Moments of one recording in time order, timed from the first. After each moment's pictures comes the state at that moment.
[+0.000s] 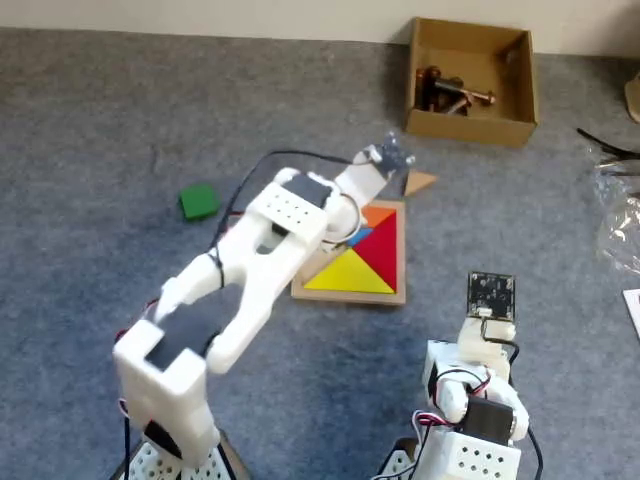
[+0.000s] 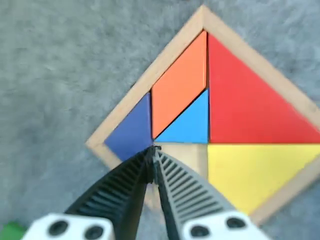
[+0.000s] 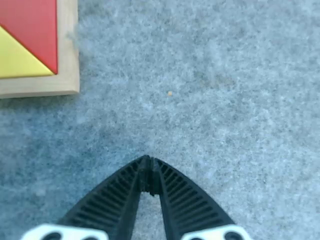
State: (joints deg) left arm 25.1 13.1 4.1 56.4 -15.5; right arm 10.9 -104.6 95.7 73.2 10.1
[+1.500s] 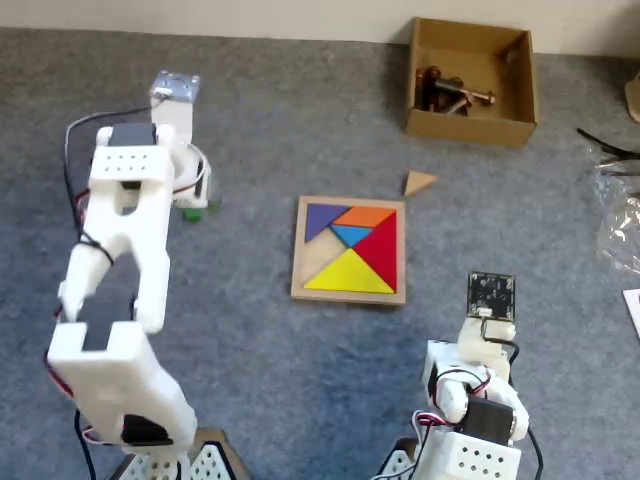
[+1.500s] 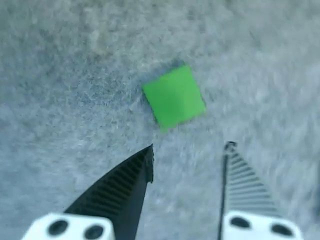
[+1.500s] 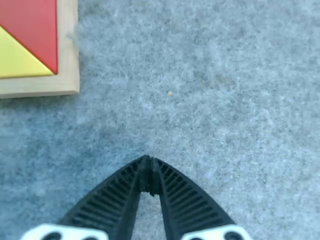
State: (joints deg) left arm -9.1 17.4 -5.9 72.2 2.2; right arm 10.9 -104.6 95.7 73.2 10.1
